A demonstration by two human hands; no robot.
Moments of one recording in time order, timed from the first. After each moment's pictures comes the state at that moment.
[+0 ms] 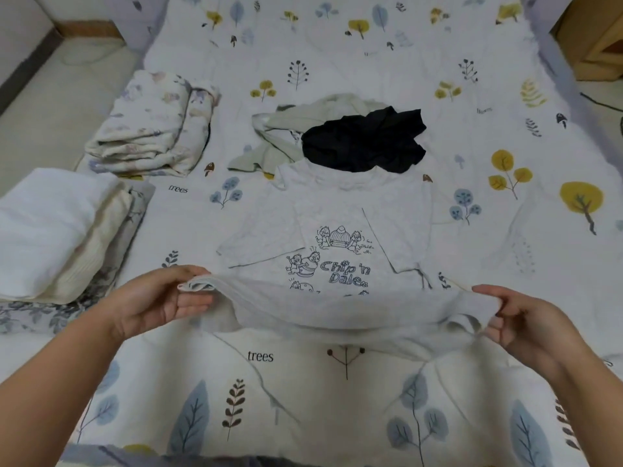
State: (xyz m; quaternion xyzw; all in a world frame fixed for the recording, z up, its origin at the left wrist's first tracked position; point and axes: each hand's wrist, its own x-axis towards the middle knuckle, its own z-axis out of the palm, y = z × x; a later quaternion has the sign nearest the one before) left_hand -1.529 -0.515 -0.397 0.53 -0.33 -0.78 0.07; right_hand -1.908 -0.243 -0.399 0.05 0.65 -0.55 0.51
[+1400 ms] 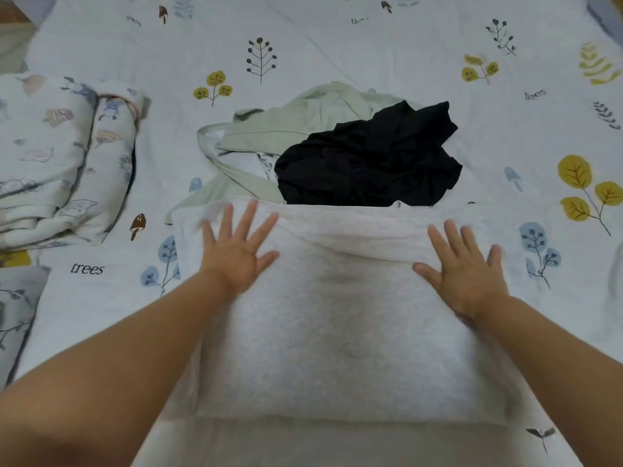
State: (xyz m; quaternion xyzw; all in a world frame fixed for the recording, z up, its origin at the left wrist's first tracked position) left_hand -1.744 -0.712 -0.579 0.37 -0.91 -0.05 -0.20; right_hand -2.005 -0.476 -0.567 -0.40 0.88 0.12 0.23
